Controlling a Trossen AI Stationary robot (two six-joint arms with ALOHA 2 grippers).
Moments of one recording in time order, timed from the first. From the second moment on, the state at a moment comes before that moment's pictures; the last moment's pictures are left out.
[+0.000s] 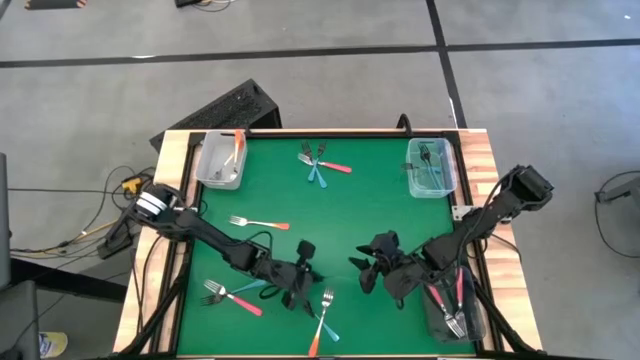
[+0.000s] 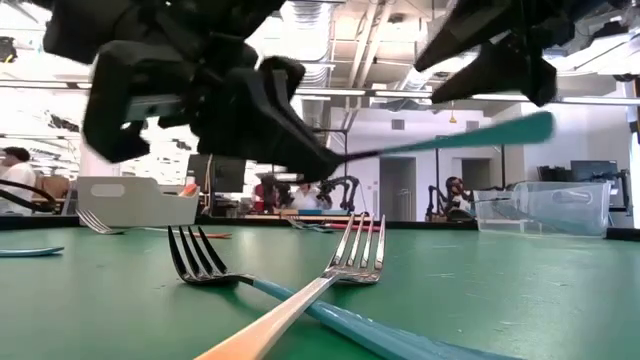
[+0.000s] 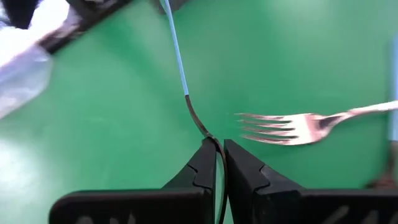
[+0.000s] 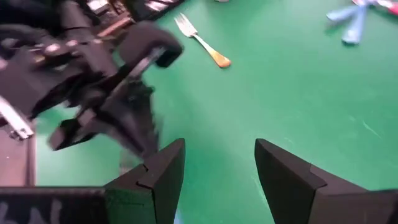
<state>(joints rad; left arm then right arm) -0.42 1.82 0.88 0.33 -0.32 0.25 0.59 1.52 0.90 -0.15 0.80 1.02</state>
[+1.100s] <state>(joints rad) -0.17 1.75 0.91 0.26 0.00 -0.34 0.43 1.86 1.27 -0.55 0.64 0.15</state>
